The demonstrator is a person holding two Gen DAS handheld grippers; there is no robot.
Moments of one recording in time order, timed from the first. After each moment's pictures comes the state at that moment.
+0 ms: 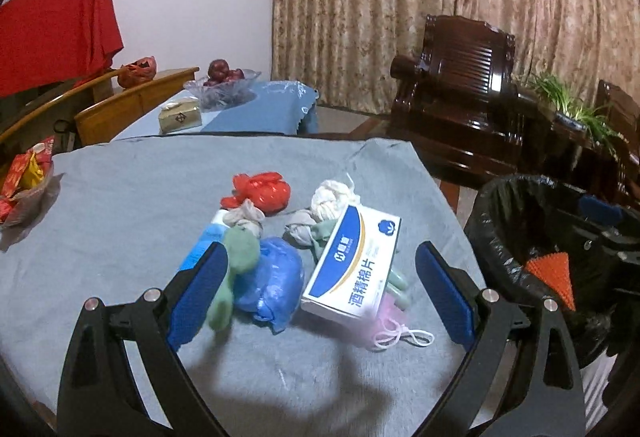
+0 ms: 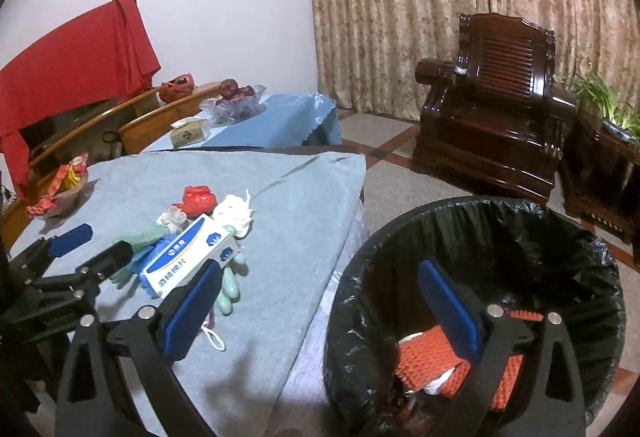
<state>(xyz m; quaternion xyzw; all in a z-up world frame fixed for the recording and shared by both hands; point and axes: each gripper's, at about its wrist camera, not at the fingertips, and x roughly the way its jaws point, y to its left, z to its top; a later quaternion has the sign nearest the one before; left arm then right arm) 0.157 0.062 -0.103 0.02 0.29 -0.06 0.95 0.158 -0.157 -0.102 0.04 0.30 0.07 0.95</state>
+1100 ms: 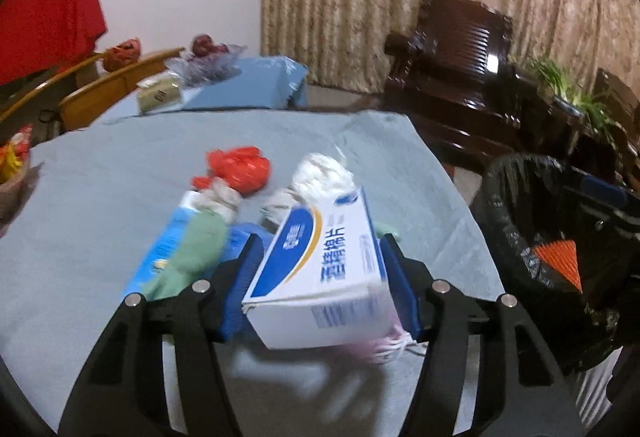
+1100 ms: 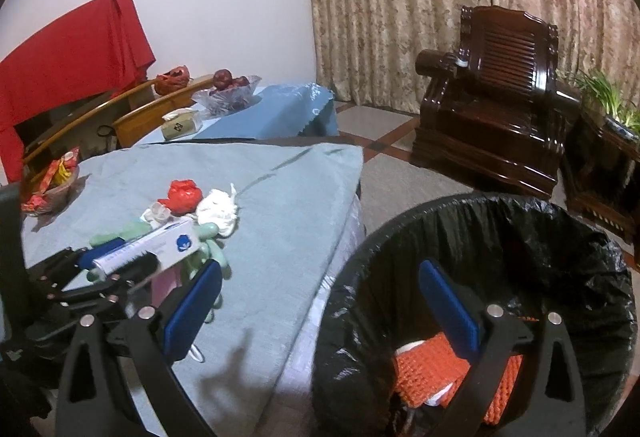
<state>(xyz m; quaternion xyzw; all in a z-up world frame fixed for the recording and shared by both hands) 0.182 0.056 -0.127 0.01 0.32 -0.07 0.95 0.182 -0.155 -0.113 0.04 0.30 0.08 0.95</state>
